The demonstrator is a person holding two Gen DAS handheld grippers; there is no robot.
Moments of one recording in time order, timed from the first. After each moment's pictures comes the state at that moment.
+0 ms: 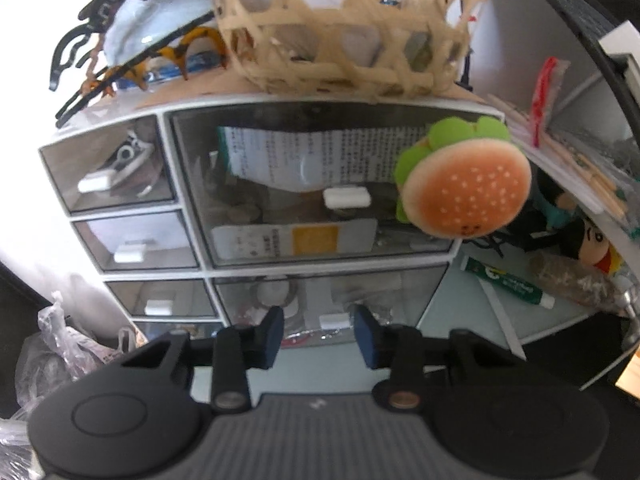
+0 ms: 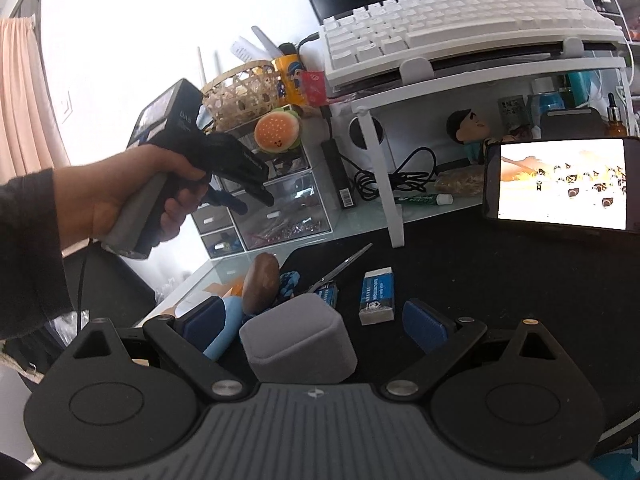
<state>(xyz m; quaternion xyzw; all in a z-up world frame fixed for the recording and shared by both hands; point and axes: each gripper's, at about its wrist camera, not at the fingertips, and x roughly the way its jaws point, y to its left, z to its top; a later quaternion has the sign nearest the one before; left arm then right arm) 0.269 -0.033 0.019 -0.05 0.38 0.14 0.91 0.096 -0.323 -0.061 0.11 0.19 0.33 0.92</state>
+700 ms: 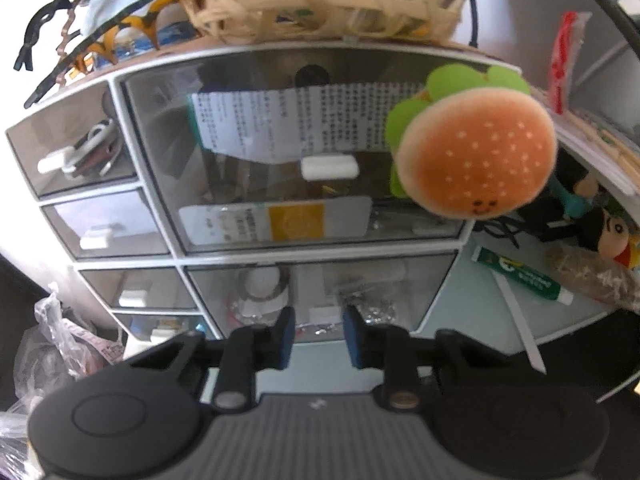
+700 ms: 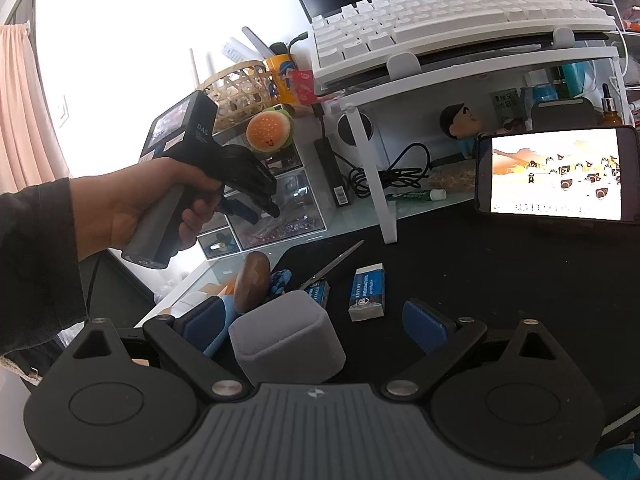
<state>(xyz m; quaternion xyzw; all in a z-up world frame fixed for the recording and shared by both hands) 0.285 -0.043 0.002 -0.05 0.39 0.16 0.90 0.098 -0.327 -0.065 0.11 0.20 0.32 0.92</state>
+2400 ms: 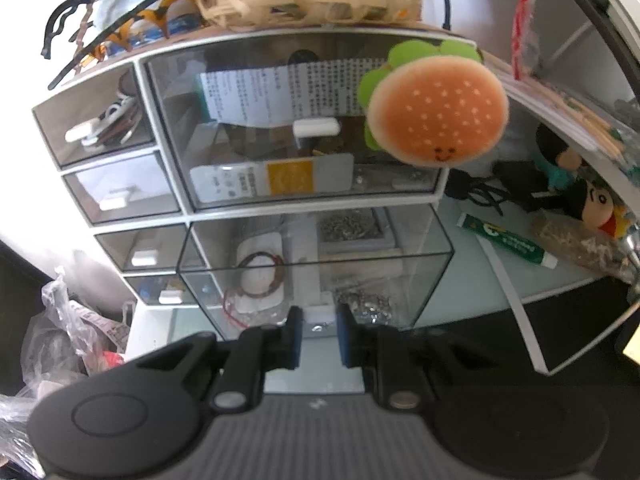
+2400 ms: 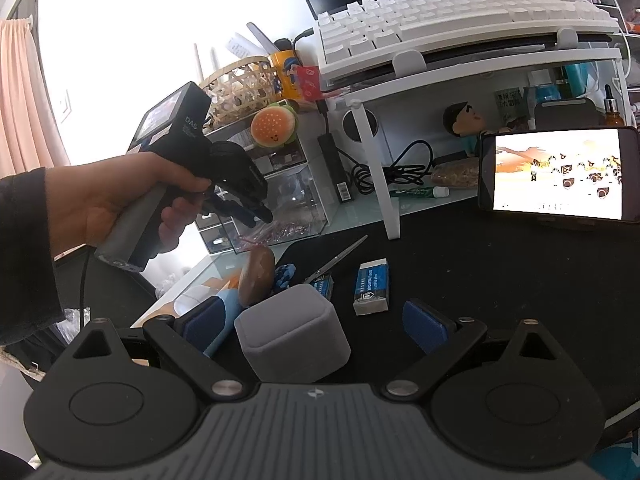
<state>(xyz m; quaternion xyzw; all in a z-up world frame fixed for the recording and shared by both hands) 0.279 -0.044 0.018 -0.04 0.41 0.15 0.90 0.094 -0.328 -0.063 0.11 0.20 0.33 0.92</state>
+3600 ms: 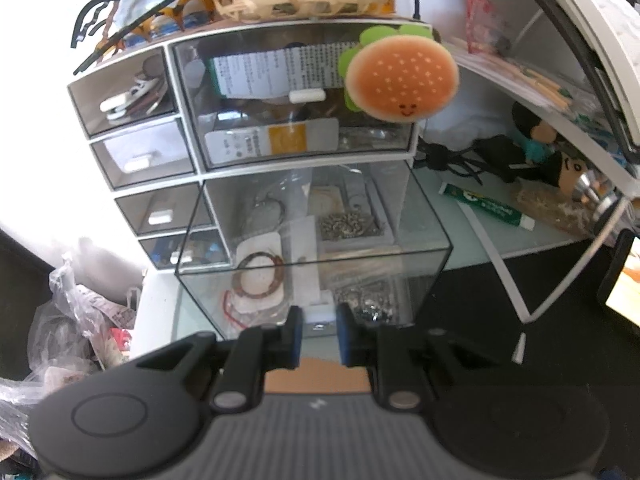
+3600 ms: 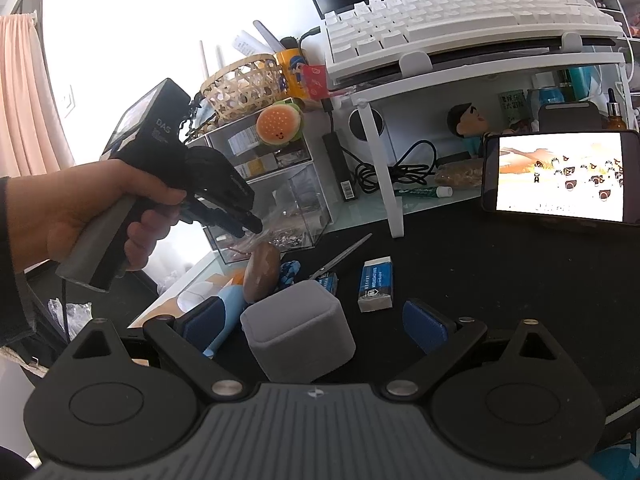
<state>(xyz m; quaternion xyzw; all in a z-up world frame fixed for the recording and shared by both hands) 0.292 -0.037 0.015 -0.04 0.42 0.14 0.90 0.090 -0.327 -0.063 0.10 0.20 0.33 0.92</state>
